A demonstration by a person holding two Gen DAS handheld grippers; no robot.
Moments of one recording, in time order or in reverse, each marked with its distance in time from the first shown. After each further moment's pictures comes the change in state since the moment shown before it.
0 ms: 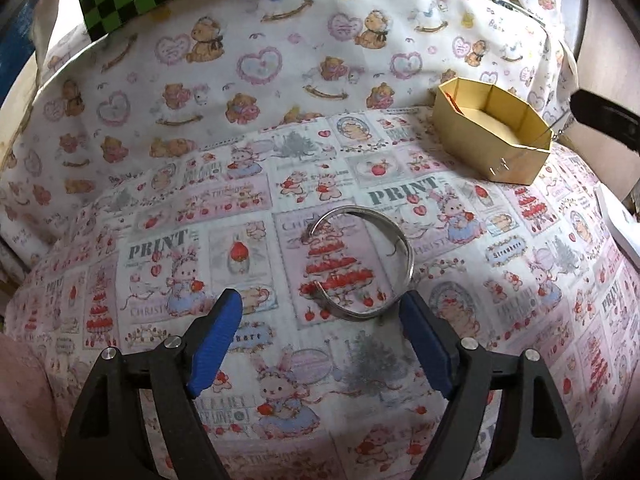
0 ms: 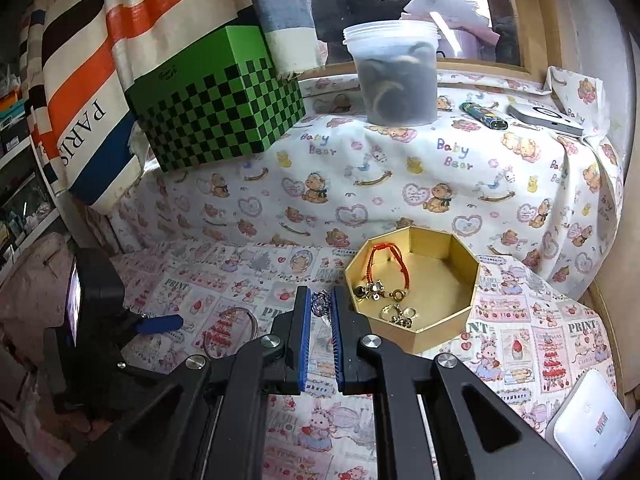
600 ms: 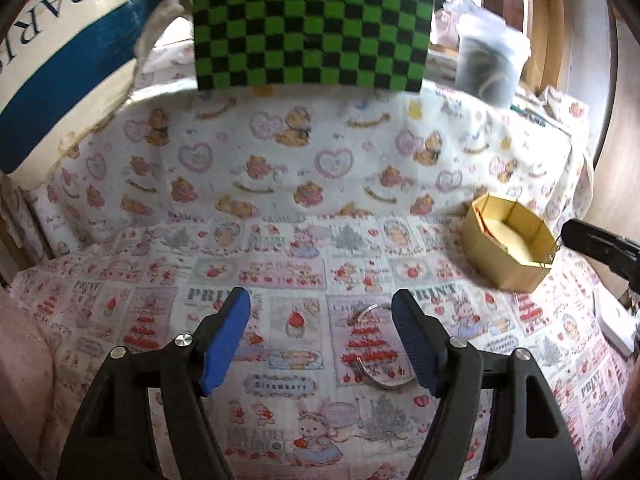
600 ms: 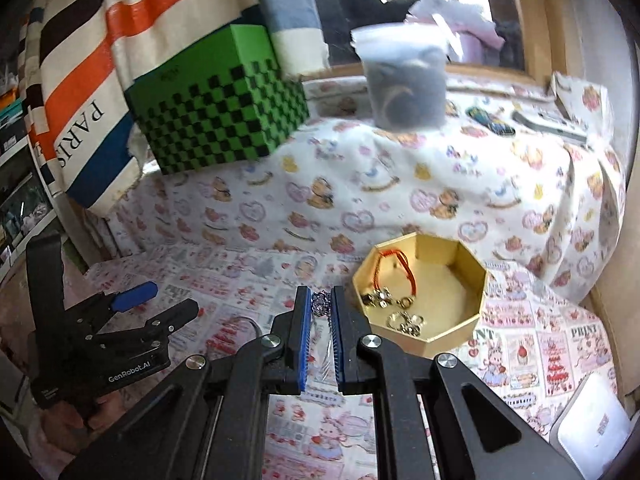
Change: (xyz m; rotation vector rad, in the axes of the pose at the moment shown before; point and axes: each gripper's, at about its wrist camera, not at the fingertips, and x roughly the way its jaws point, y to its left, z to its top) left arm -0.036 0.028 0.003 -0.197 -0.268 0.044; right arm 0.006 0.005 0.005 0.007 0.000 -0.009
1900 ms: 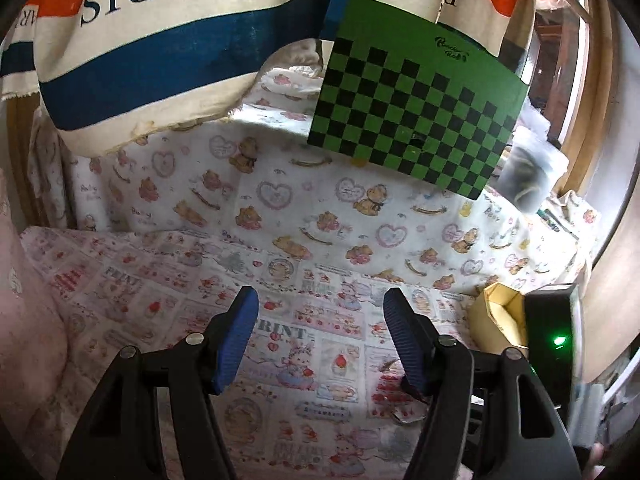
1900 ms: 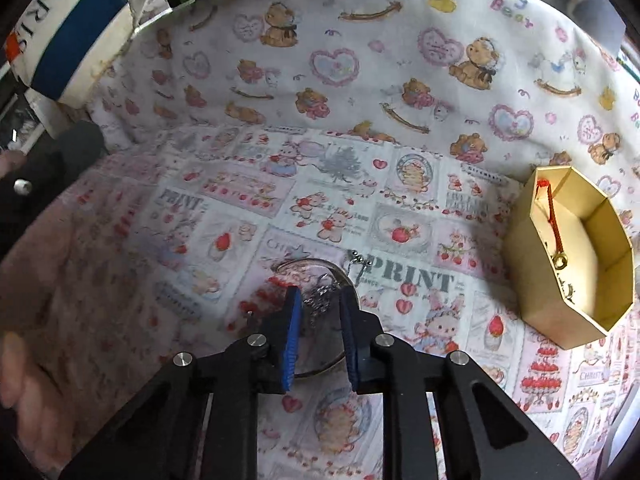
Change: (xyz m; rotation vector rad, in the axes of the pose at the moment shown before) left arm -0.038 0.065 0.013 -0.268 -0.151 -0.015; right arm 0.132 0.101 -0.020 -0.151 0.384 -0.030
